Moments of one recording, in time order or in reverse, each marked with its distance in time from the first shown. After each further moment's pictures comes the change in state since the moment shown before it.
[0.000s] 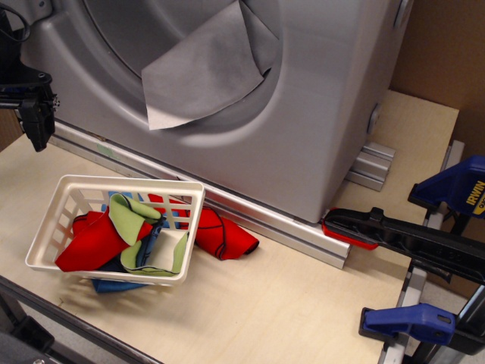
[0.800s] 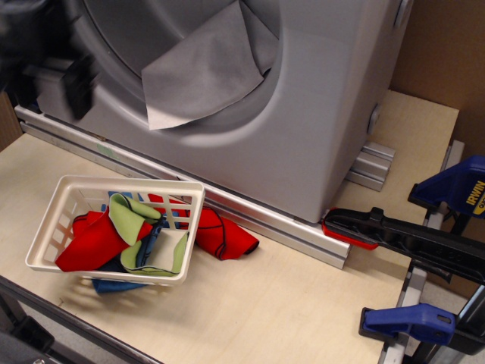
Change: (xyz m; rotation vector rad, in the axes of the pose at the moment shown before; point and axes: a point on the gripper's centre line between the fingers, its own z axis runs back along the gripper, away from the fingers) arm 0.059 -0.037 0.000 0.033 -0.043 -0.305
